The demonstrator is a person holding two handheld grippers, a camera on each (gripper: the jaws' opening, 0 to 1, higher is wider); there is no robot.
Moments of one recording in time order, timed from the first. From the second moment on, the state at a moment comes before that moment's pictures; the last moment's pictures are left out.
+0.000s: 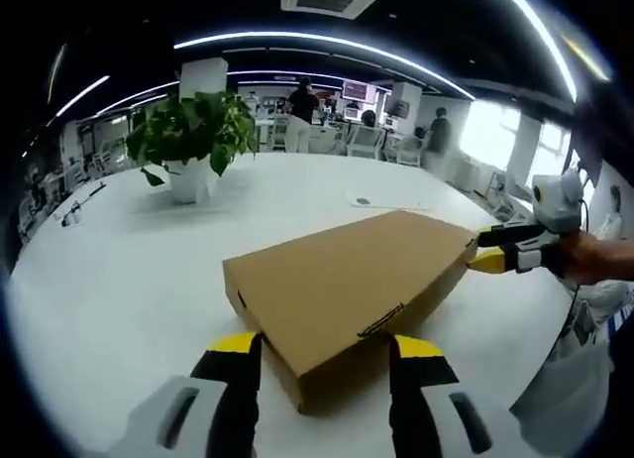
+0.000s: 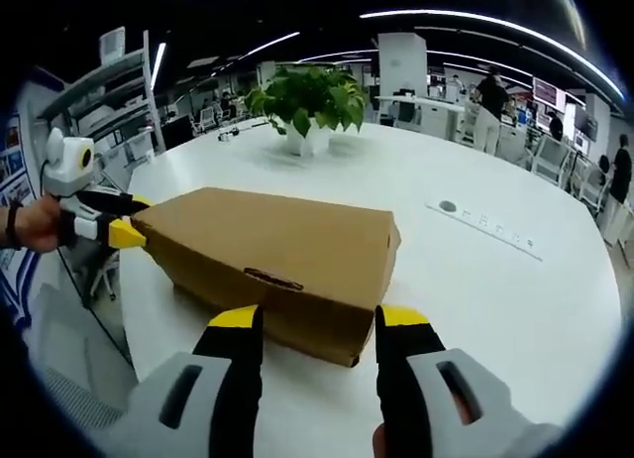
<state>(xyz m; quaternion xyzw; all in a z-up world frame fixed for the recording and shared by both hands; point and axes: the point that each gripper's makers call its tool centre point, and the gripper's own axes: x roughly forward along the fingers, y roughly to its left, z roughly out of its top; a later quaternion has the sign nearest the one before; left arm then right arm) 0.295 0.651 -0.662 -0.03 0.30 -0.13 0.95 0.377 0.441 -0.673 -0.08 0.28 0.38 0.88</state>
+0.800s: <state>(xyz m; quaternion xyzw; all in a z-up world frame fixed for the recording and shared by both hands) 0.316 0.667 -0.619 0.03 0.24 -0.14 0.96 0.397 0.455 -0.596 -0.05 0.22 0.38 0.90</state>
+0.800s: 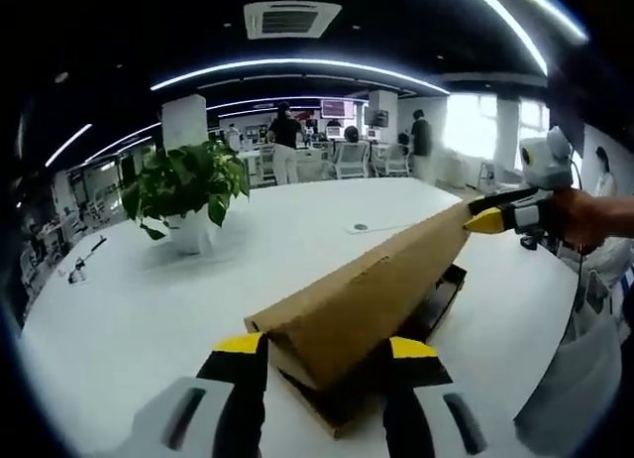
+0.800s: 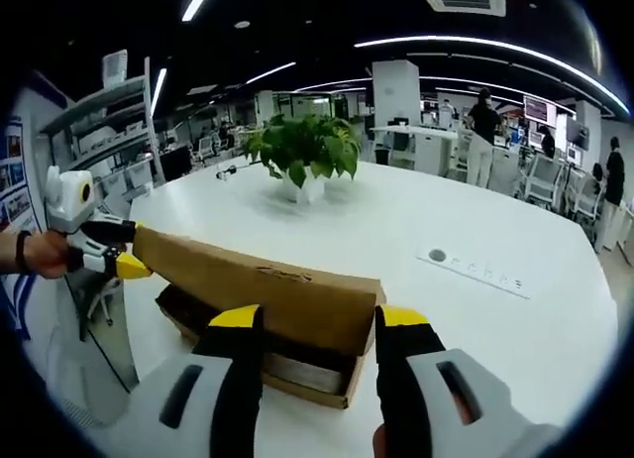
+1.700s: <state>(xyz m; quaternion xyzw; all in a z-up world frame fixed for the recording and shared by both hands) 0.361 0.706 -0.591 0.11 0.22 -0.08 0.97 0.444 0.466 -0.553 -0.05 0.17 0.39 0.91</state>
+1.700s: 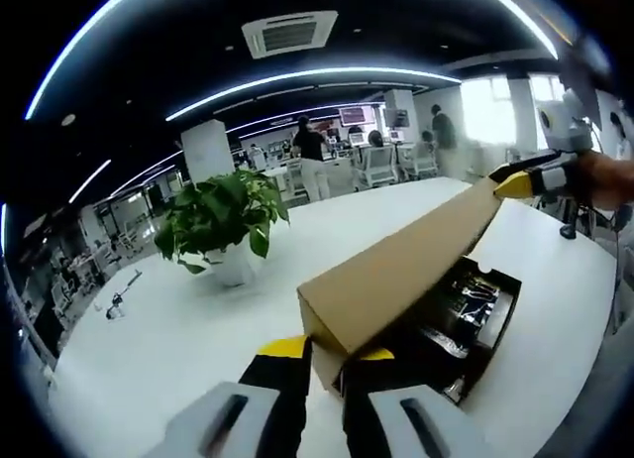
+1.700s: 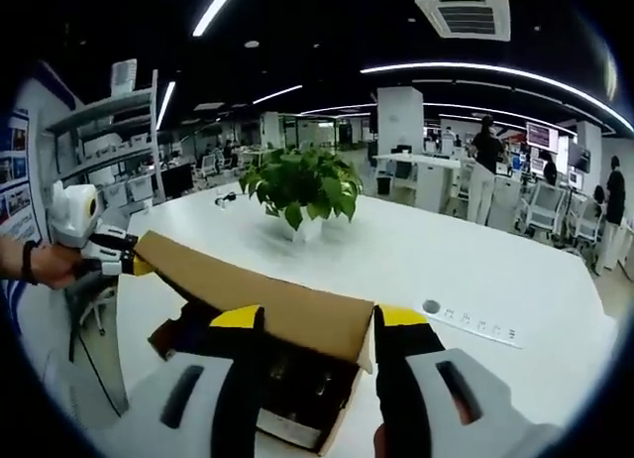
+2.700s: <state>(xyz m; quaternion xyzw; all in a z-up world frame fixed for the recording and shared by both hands) 0.393 0.716 -0.585 0.08 0.22 -0.08 0.97 0.491 0.454 -0.593 -0.12 0.18 0.37 0.91</state>
